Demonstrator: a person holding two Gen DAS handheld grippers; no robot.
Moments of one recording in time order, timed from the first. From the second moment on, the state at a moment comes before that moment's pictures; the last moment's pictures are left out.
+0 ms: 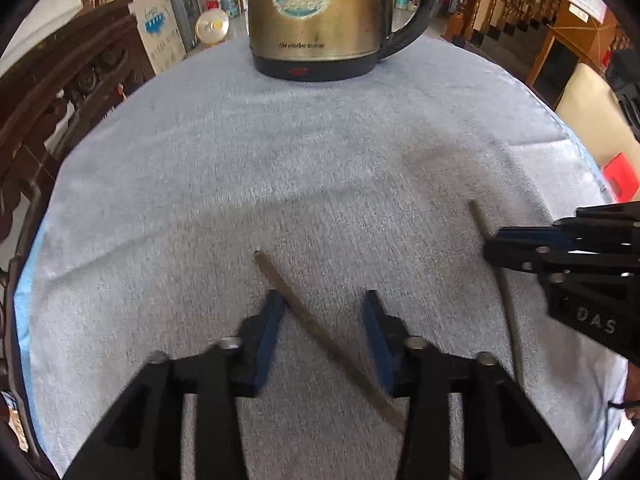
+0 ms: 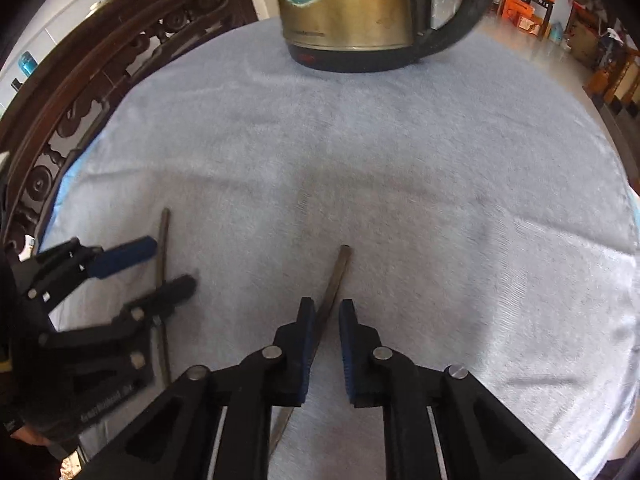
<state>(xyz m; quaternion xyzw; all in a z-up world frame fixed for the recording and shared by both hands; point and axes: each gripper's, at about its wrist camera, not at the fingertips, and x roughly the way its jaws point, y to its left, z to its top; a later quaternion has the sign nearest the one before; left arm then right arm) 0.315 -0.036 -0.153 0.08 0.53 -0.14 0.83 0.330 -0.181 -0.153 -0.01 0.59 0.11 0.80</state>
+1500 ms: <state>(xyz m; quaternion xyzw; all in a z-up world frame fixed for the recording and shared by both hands) 0.293 -0.042 -0.151 0.12 0.50 -0.14 0.85 0.324 -0.184 -0.149 -0.04 0.58 0.09 0.81</state>
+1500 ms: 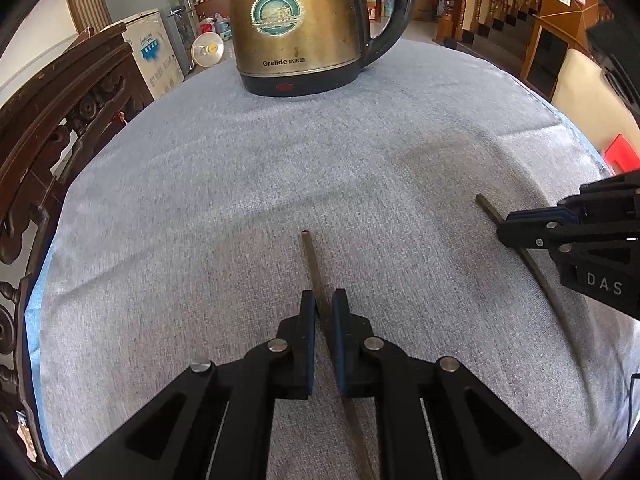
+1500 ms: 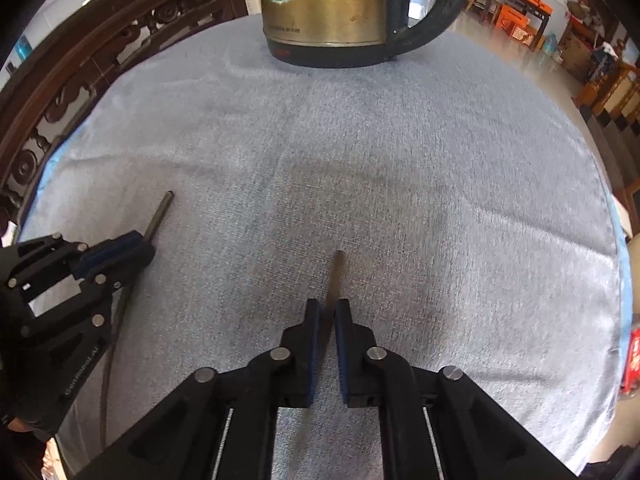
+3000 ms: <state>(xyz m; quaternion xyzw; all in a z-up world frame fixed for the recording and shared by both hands) 0.070 0.084 0.020 -0.06 0.29 -0.07 0.95 0.072 -0.259 0.021 0.10 0.24 0.00 0.96</state>
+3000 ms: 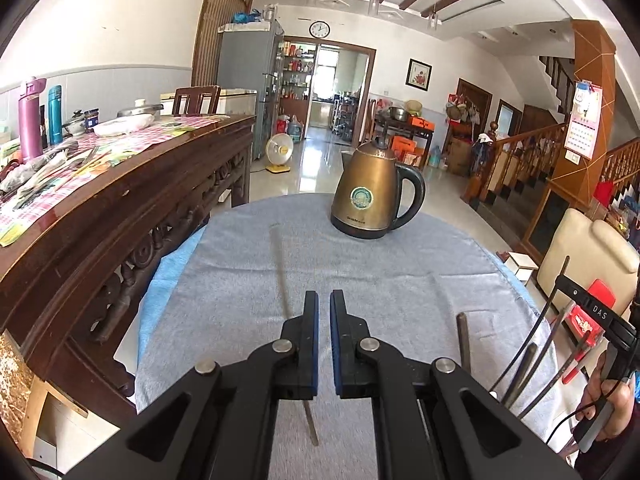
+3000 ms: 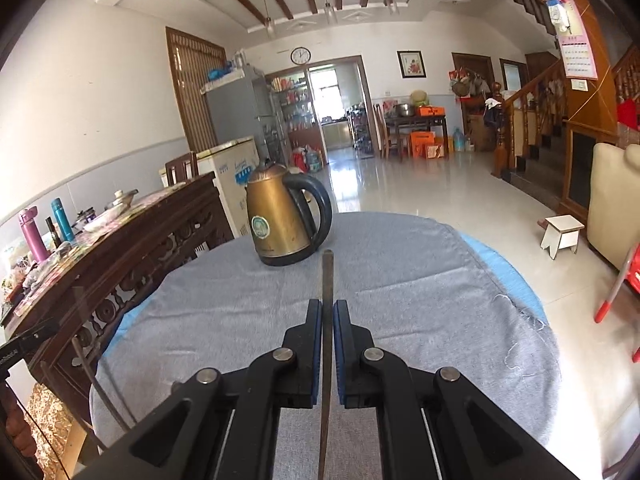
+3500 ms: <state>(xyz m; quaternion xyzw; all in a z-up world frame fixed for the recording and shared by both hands) 0.078 0.088 0.008 -0.05 0.32 -0.09 0.94 0.038 -0.271 0.036 0.09 0.21 -0.02 0.97</state>
